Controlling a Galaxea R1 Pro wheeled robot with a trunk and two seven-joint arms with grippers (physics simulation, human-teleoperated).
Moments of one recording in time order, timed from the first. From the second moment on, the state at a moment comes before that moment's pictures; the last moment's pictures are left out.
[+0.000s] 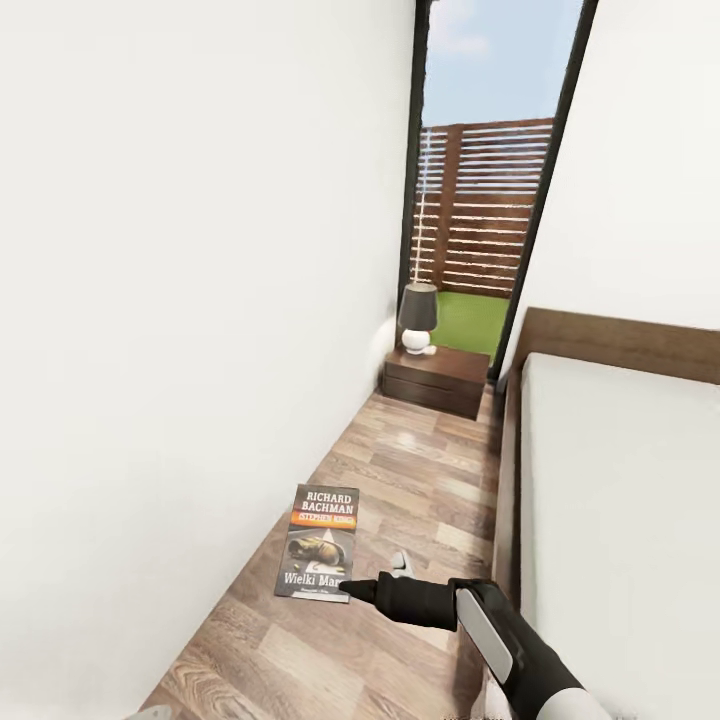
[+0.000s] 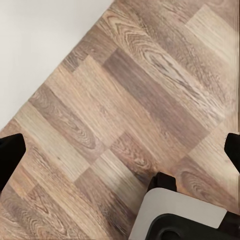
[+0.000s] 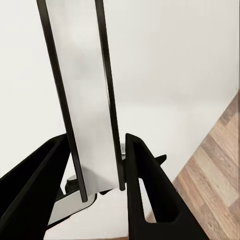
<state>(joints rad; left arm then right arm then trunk) -0.36 0.16 0.19 -0.16 0.10 0.00 0.08 -0.48 0.03 0.24 -0.78 -0.60 0.75 0.78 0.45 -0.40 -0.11</state>
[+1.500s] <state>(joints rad) -0.36 0.13 0.12 -0.08 0.09 0.08 0.01 -0.48 0.03 0.24 -0.78 -0.61 0.75 0.78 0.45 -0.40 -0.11</state>
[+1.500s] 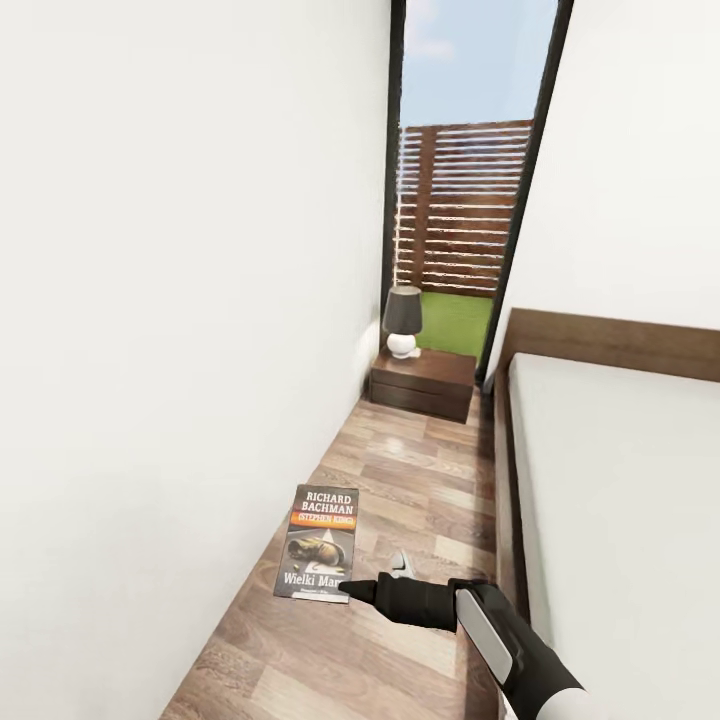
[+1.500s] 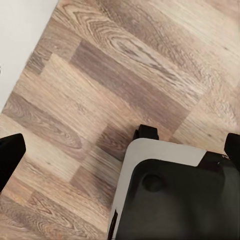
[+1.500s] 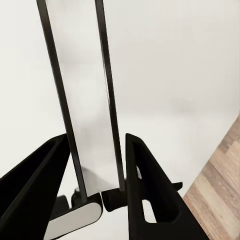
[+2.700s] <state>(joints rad) -0.35 0.11 0.05 -0.08 0.06 0.11 0.01 -0.46 0.02 0.24 -0.55 -0.60 0.55 0.81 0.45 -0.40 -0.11</state>
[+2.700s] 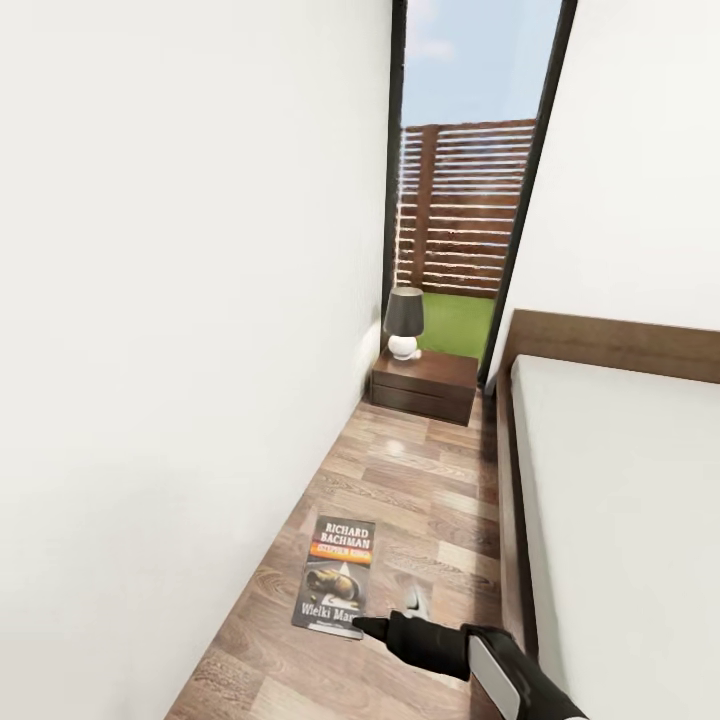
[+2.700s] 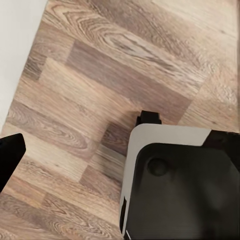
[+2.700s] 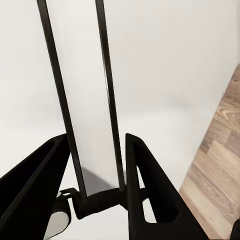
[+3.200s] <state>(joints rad) -0.33 0.10 -0.04 -0.08 0.06 0.16 0.01 -0.37 0.01 0.23 -0.53 -0.61 0.47 0.83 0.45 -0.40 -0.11</state>
